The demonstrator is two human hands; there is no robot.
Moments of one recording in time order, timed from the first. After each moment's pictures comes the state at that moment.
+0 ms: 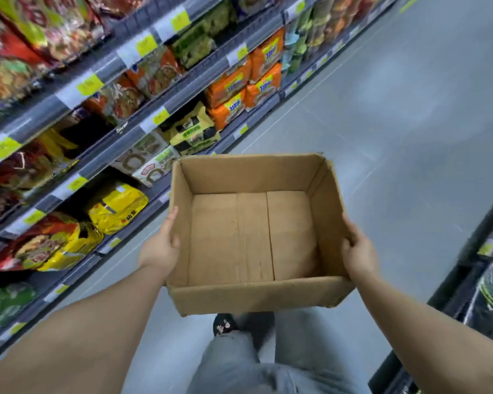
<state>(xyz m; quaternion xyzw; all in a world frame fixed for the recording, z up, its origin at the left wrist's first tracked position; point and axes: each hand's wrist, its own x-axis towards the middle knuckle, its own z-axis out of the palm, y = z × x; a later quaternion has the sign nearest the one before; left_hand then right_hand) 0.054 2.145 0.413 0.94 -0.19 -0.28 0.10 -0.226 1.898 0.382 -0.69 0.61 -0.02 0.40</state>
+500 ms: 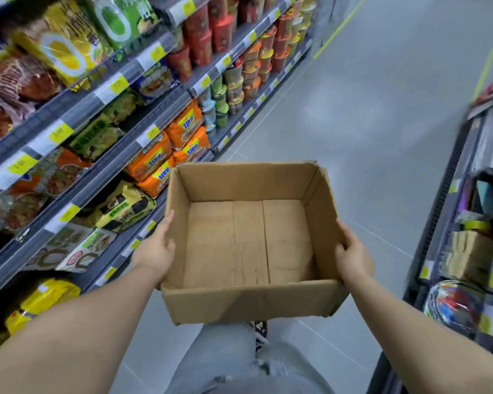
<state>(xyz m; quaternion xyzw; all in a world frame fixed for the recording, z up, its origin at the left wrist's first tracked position) 0.040 1.840 0.454 0.91 -0.29 -0.27 0.12 -0.282 1.647 0.432 -0.63 0.70 -0.02 0.34</state>
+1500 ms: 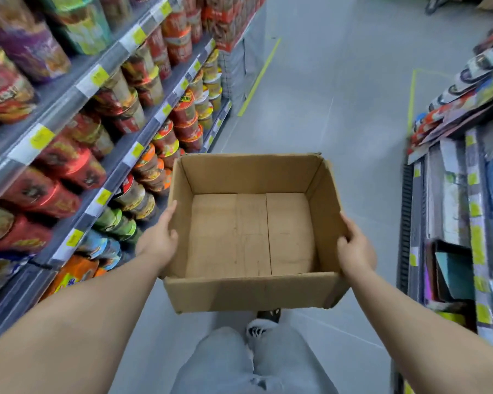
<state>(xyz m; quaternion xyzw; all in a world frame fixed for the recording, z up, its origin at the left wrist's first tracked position) 0.077 1.165 0.450 0.87 -0.41 -0.25 0.08 -0.287 1.066 0.430 -0.54 0.78 -0.11 0.31</state>
